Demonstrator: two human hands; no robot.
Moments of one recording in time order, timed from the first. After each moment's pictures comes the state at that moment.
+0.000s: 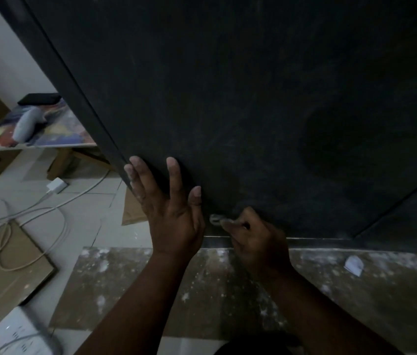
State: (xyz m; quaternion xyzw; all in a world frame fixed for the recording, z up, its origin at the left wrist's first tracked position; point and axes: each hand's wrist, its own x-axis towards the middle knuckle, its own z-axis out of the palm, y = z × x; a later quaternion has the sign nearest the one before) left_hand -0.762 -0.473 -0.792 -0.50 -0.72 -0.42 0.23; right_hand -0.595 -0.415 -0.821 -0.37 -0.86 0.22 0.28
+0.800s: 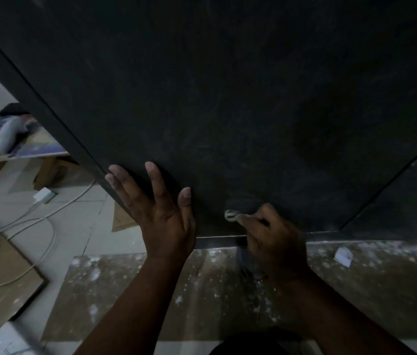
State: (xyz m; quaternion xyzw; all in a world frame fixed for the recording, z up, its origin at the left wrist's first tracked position) left_hand -0.748 -0.465 -0.792 -0.49 -0.73 -0.43 0.23; right_hand -0.554 -0.401 -0.816 -0.37 -0.86 0.09 0.35
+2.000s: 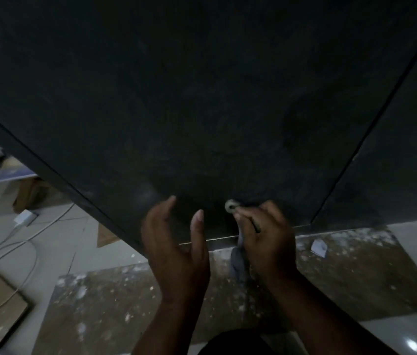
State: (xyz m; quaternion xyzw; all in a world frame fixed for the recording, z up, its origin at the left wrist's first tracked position) left_hand -0.653 -0.486 -0.773 -0.40 -0.74 -0.53 0.05; right_hand -0.528 -0.406 -0.803 -0.46 -0.71 0.24 0.47
